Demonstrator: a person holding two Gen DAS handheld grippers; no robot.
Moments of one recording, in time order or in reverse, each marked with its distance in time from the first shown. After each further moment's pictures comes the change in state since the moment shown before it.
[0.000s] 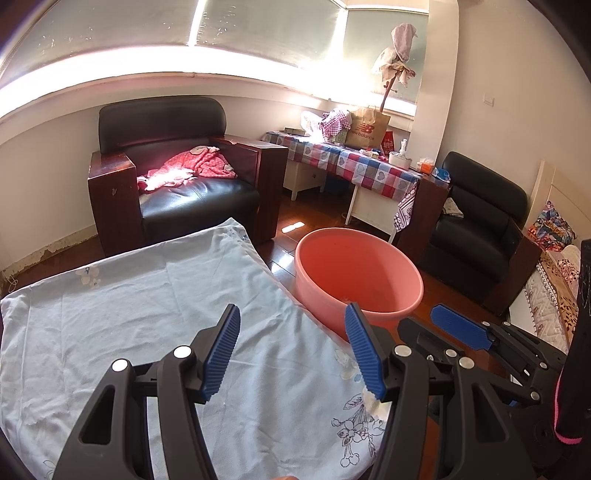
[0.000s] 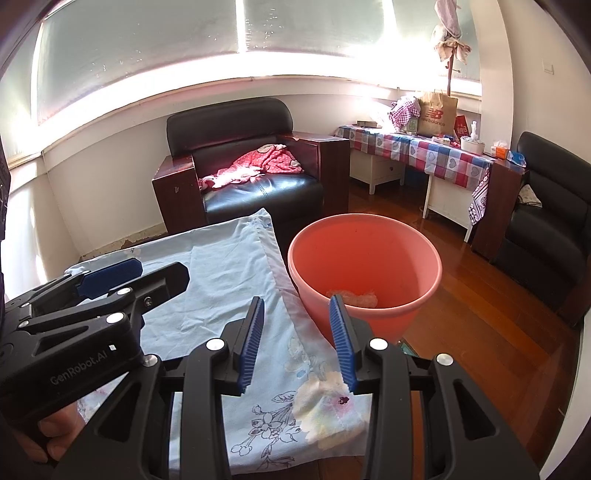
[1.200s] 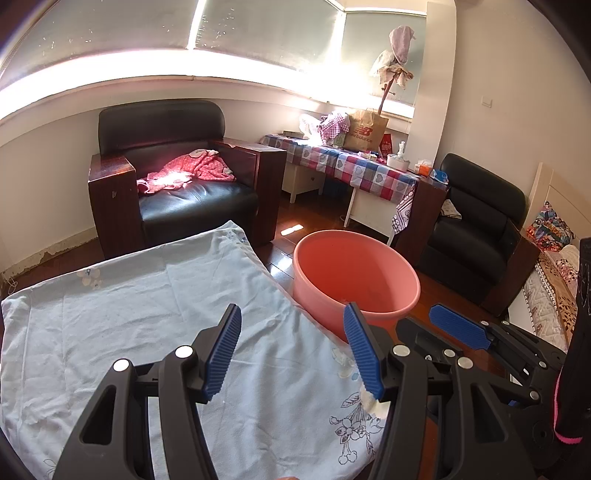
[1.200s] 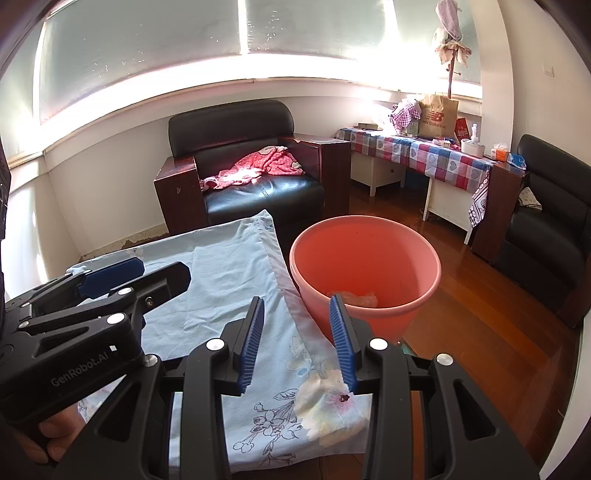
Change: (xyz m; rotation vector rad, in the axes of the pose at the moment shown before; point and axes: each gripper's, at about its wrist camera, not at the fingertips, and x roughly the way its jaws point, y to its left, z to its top) left arm -0.014 -0.007 0.002 0.001 -0.007 -0.004; right arm -0.008 0.003 0.001 -0.006 -0.008 -0.003
